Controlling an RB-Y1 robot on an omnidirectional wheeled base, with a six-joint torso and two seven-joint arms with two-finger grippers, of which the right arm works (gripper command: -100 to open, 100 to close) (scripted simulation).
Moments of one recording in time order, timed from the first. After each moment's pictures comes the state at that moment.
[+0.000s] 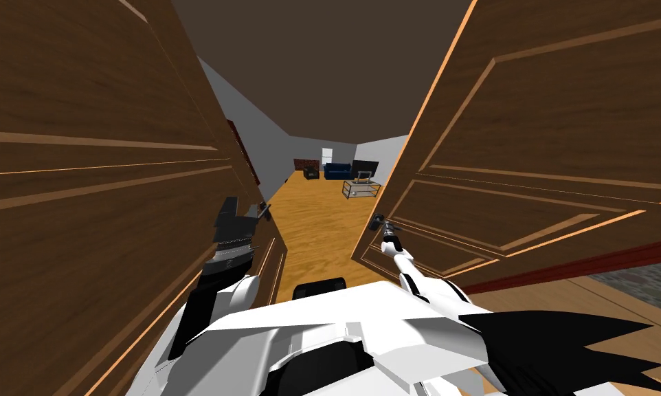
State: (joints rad) arm -0.22 -0.47 -0.33 -0.67 -0.35 -0.48 -0.06
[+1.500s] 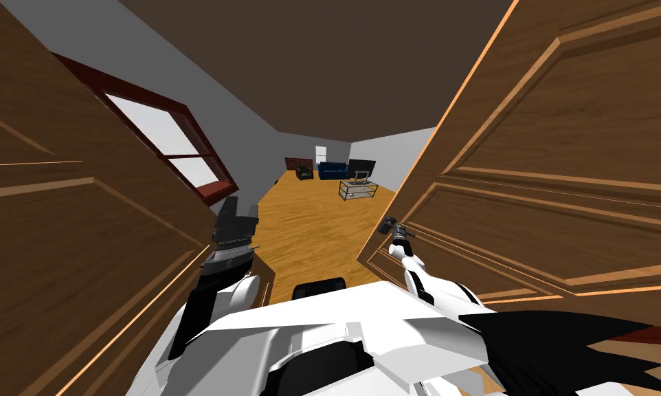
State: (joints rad) arm -0.22 -0.52 -0.45 -0.56 -0.39 -0.53 -0.02
